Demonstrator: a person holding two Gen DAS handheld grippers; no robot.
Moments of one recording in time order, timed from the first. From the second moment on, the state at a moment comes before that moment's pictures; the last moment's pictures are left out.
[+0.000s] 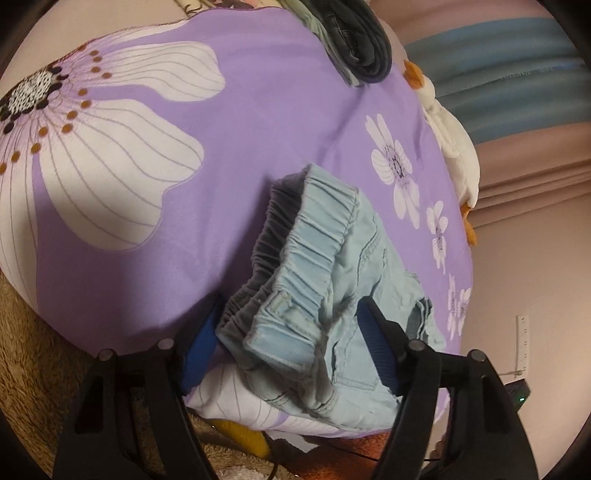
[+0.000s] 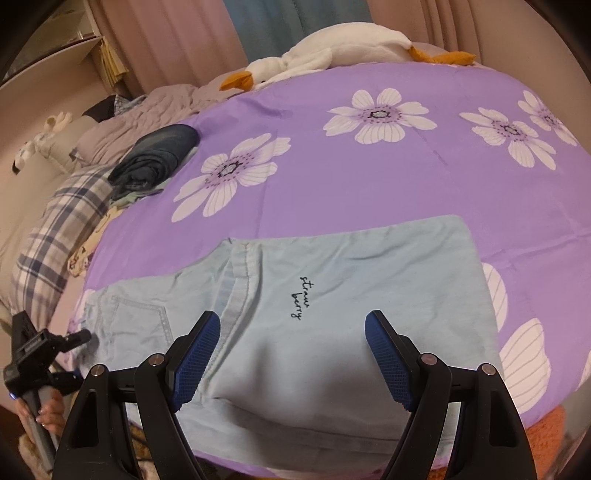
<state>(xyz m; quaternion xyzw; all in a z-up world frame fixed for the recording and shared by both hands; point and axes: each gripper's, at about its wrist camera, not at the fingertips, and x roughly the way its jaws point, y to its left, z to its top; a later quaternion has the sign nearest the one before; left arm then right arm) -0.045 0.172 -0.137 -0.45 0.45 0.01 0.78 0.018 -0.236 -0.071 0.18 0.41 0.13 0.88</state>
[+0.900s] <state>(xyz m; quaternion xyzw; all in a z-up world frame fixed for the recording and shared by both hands) -0.037 0.115 -0.069 -0.35 0.41 0.02 0.84 0.013 -0.252 -0.074 0.22 0.41 0.13 0.88</state>
